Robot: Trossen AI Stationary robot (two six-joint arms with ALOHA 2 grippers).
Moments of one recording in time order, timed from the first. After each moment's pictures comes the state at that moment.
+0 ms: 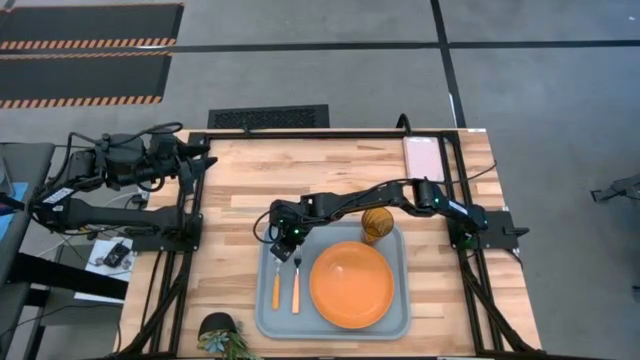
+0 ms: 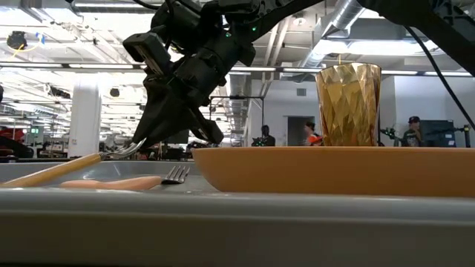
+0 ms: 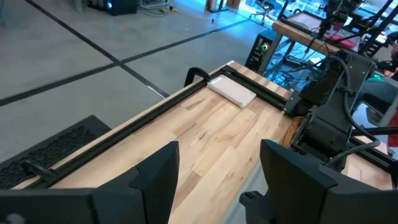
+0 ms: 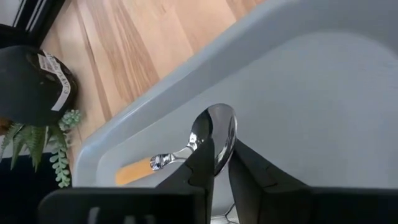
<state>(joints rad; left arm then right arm) 0.16 0.63 1.20 -0.95 -0.33 -0.41 0.02 2.38 1.96 -0.49 -0.34 0.70</state>
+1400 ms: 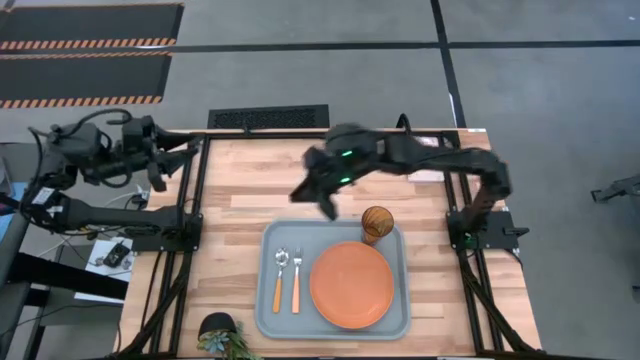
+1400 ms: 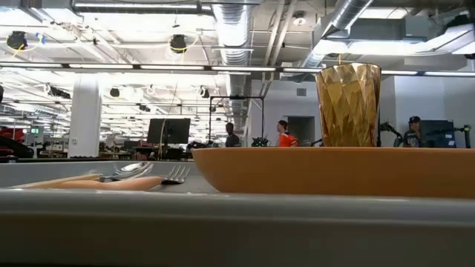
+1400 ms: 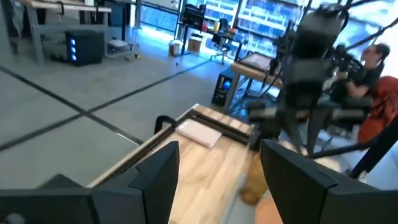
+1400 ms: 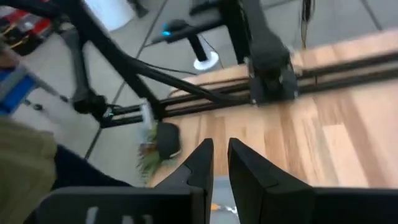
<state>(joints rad) 0.16 0.61 1.35 -0.88 -0.23 -0.28 -0.06 1.82 1.96 -0.56 -0.34 0.27</state>
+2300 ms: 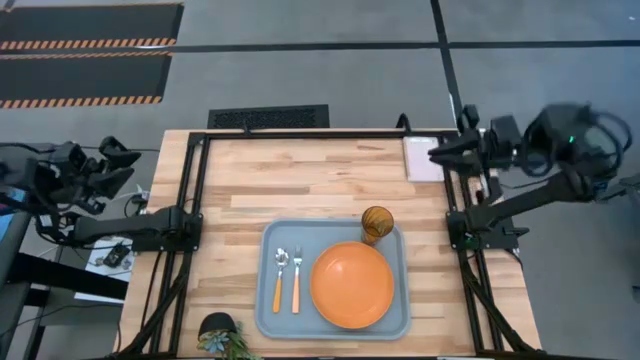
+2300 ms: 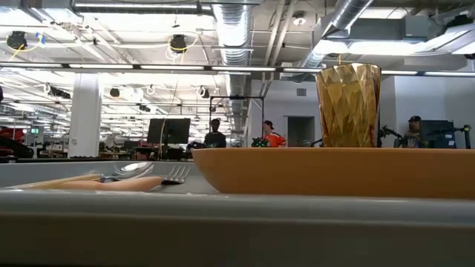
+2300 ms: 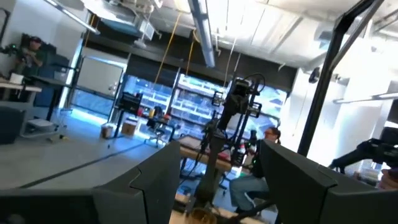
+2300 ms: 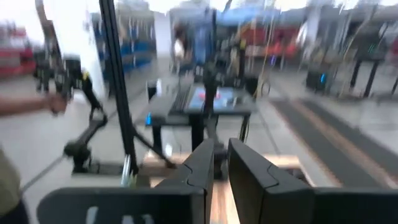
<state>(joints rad) 0.13 0.06 1.08 -0.68 -0.06 -0.31 0.09 0.99 1.65 -0.67 0.05 0.02</state>
